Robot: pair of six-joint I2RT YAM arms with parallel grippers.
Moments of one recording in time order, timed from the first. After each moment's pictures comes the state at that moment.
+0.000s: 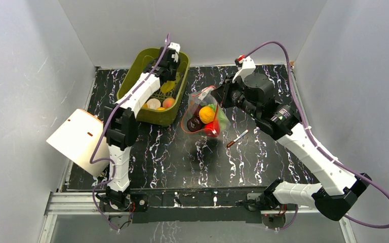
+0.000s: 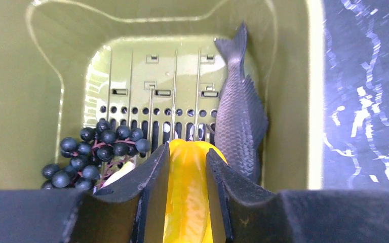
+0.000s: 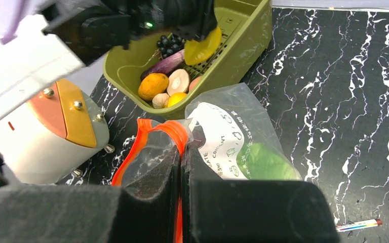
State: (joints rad) left arm -0.40 2.16 1.98 -0.52 -0.29 0.01; right arm 0.69 1.17 1.39 -0.47 0.08 0.42
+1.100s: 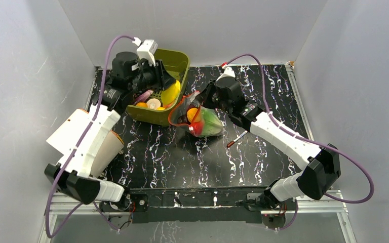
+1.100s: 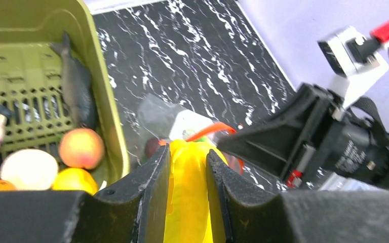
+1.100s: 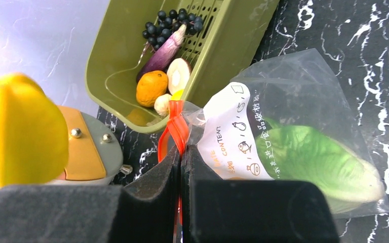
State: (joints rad) left arm -0.41 1.41 1.62 -0.59 0.28 -0.27; right arm 0.69 1.40 1.26 -0.23 0.11 0.72
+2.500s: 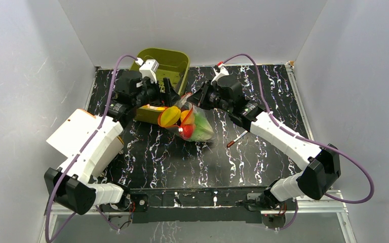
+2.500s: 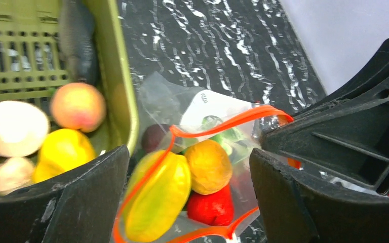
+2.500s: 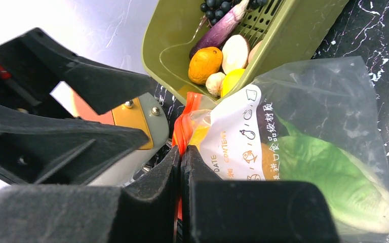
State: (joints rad) left arm -0.41 1.28 1.22 -0.38 0.30 -0.36; right arm 0.69 1.41 1.27 -0.16 -0.11 0.80
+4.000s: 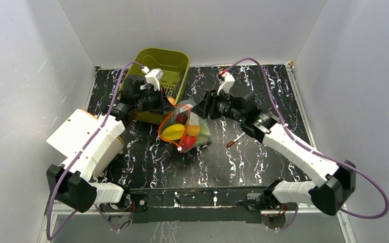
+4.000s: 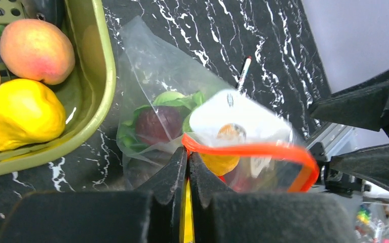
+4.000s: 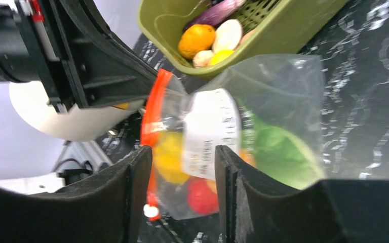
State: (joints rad) left arm -0.41 1.29 1.23 -0.56 0.38 -0.34; right arm 0.69 1.26 1.16 -0.20 -0.20 0.57
